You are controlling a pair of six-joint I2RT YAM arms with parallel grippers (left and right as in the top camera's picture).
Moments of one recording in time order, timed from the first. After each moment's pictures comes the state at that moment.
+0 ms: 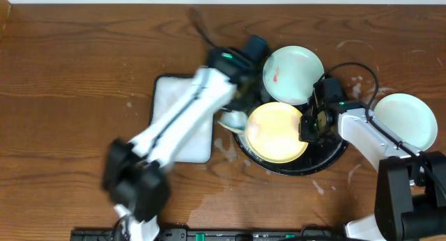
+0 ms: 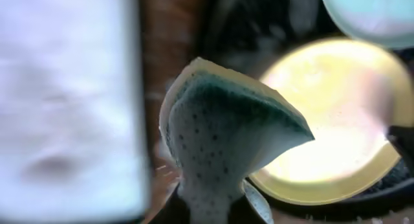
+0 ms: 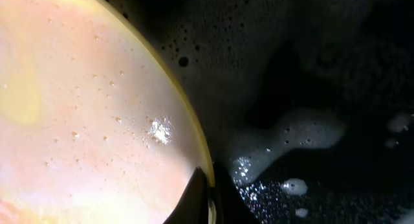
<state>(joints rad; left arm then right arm) -0.61 1.90 1.78 -1.27 -0.04 -0.59 0.18 1.68 0.91 -0.67 -0.09 0.28</state>
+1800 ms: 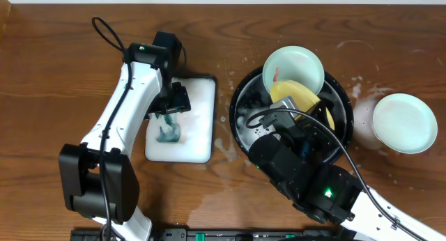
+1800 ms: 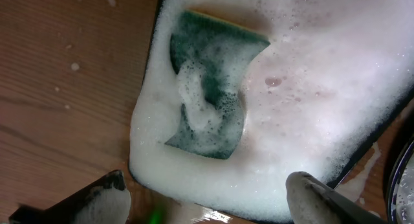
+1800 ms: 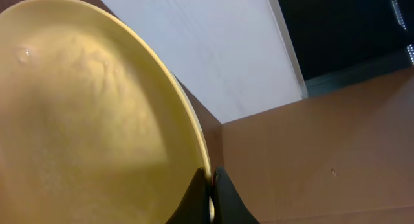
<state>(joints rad) -0.20 1.79 1.51 -1.31 -0.08 -0.46 1.00 1.13 0.98 -0.72 1.30 -0.22</state>
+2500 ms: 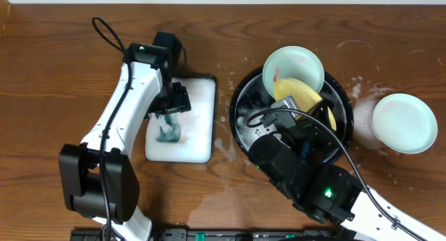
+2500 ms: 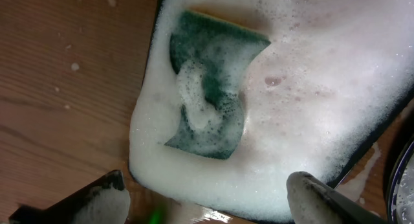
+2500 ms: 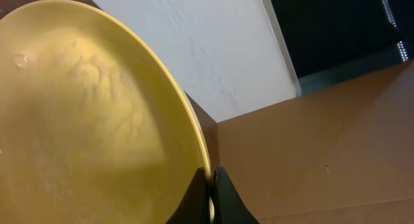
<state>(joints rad) -0.20 1.79 1.51 -1.31 -0.08 -0.46 1.00 1.13 0.98 -0.72 1.33 -0.22</state>
